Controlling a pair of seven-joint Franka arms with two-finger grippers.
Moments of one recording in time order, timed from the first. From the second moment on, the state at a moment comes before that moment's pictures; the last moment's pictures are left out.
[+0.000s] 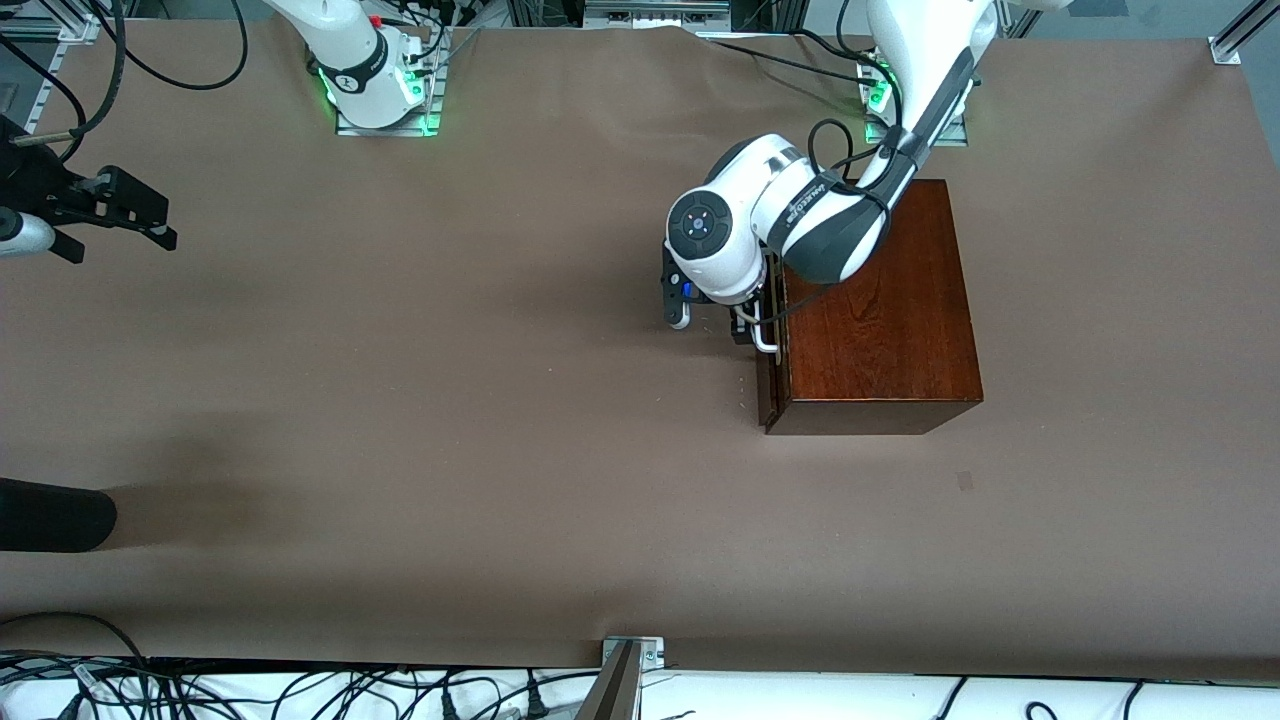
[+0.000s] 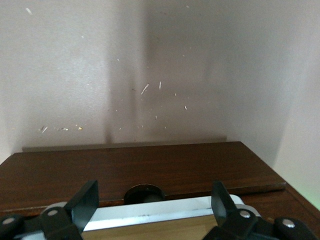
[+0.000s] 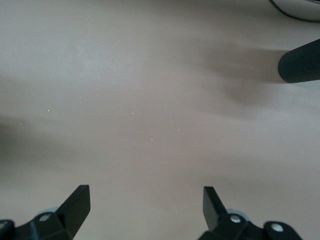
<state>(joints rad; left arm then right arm) -0.47 0.54 -0.26 -1.60 0.23 1.79 0.70 0.14 0.02 -0.13 -1.55 0.02 1.60 -0.15</state>
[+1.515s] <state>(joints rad) -0.05 0.19 -0.05 -1.48 0.09 1.64 0.06 0.15 0.02 -0.12 -1.55 0.02 1.60 -0.15</state>
